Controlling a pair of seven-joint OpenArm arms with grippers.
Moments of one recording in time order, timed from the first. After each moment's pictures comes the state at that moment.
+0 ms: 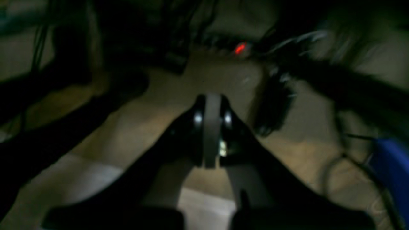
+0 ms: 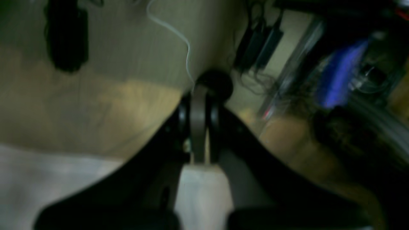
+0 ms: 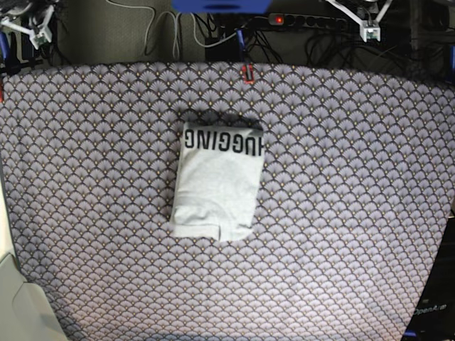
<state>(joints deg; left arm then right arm) 44.4 -13.7 -5.5 90.7 -14.6 5.9 33.4 -45.1 15.5 33.4 94.4 -1.0 40.0 -41.8</state>
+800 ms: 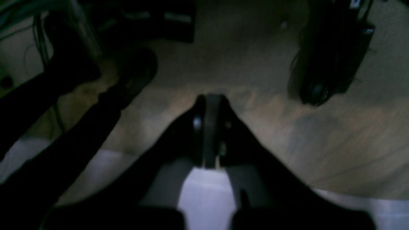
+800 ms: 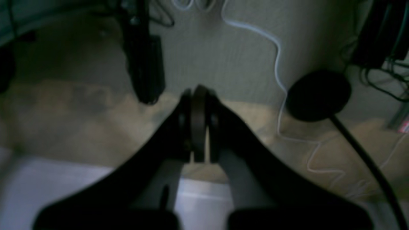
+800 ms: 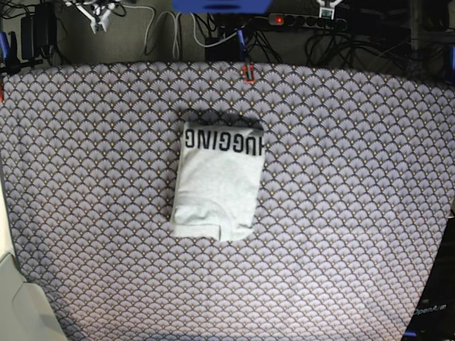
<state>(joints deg) 10.7 -7.8 9.9 10.8 -7.5 5.8 -4.9 -13.5 13.8 9.0 18.5 -7.5 16.6 -0.1</state>
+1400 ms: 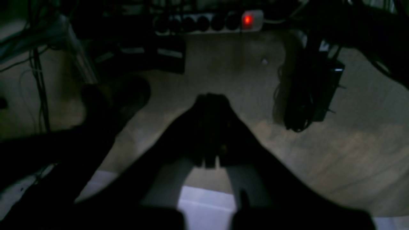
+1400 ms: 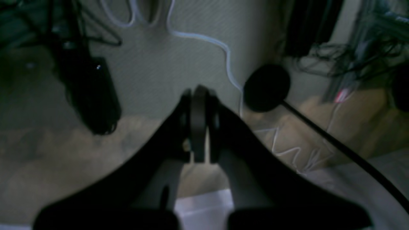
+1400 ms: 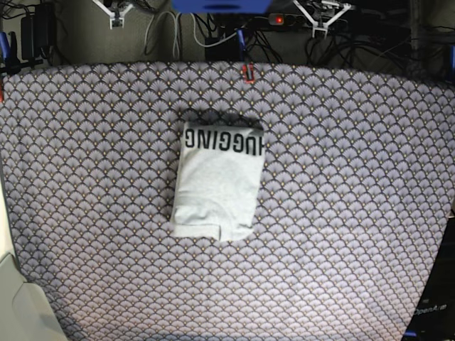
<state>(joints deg) 4.4 -6.4 9.8 6.1 -7.3 6.0 -5.4 -10.8 6.5 8.6 11.2 -7.5 -6.6 8.7</state>
